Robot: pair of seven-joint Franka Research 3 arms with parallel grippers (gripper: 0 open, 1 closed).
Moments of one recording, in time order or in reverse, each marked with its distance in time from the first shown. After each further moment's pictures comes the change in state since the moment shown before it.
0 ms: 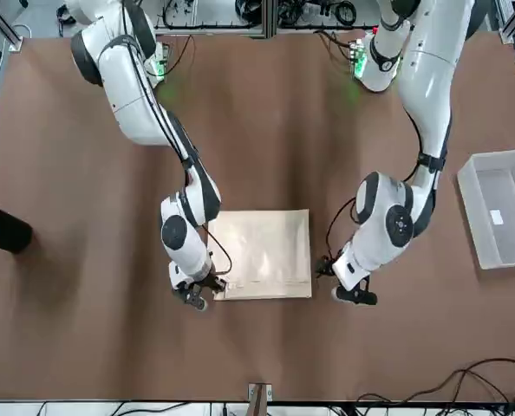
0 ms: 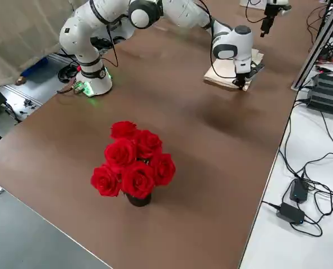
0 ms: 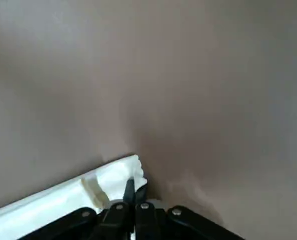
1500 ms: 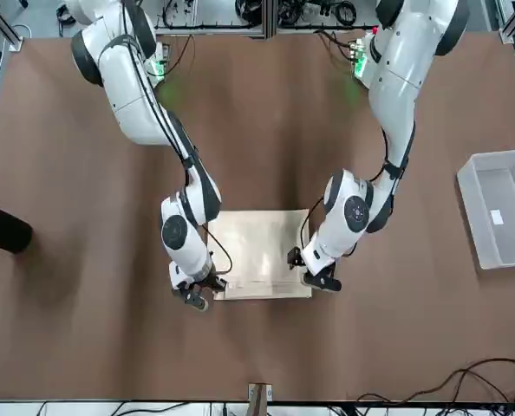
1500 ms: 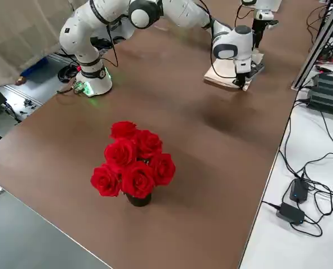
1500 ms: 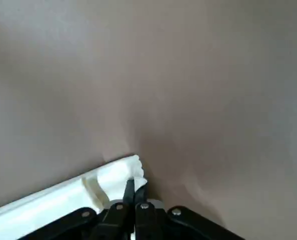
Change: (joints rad) left arm -0.098 0.100 -0.015 -0.011 0.000 0.236 -0.054; right arm 0.001 0.000 -0.001 0.002 -0.001 -0.003 -0.004
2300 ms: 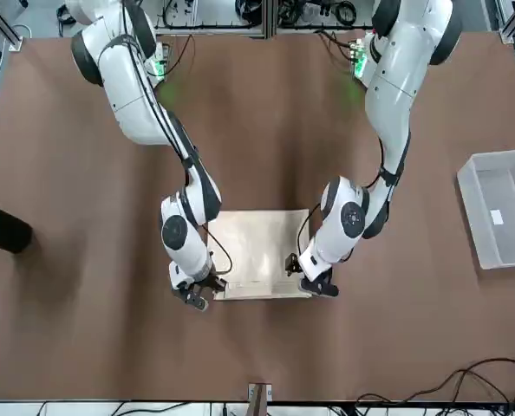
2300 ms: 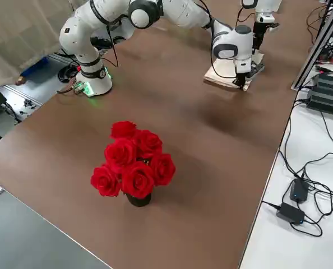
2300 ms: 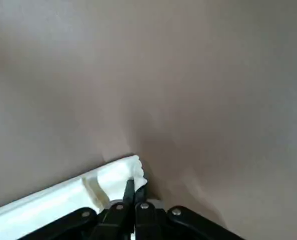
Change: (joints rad) left arm -0.014 0.046 0.000 0.058 0.000 0.001 -0.017; right arm 0.000 0.000 0.000 0.002 0.000 -0.004 0.000
